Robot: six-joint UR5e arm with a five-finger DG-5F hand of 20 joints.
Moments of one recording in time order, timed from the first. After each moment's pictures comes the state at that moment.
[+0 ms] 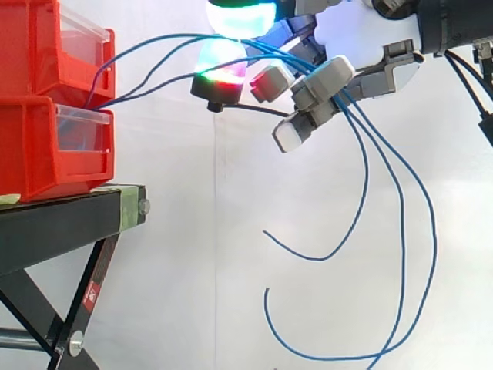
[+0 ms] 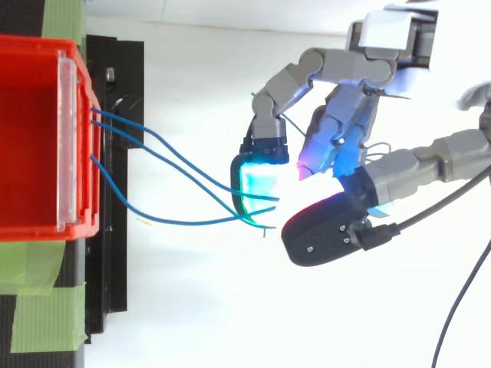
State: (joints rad) arm 0.12 -1.83 -1.54 -3.10 -1.36 -0.25
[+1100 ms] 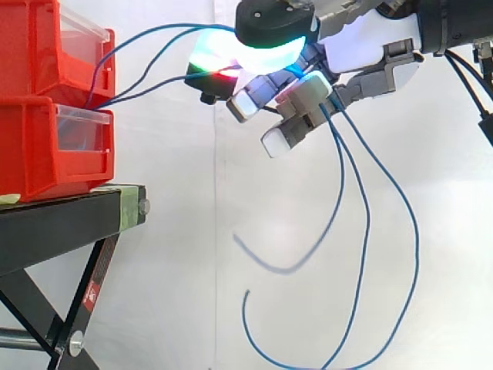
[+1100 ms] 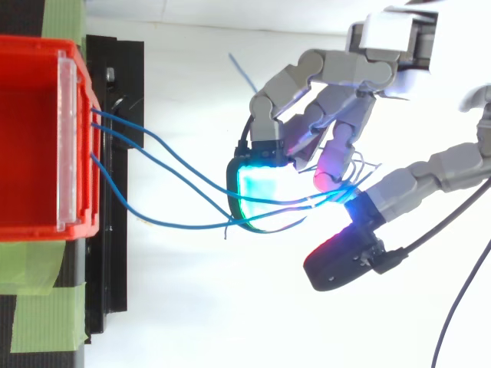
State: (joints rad) arm 0.13 -1.83 -1.54 -3.10 -1.36 -0.25
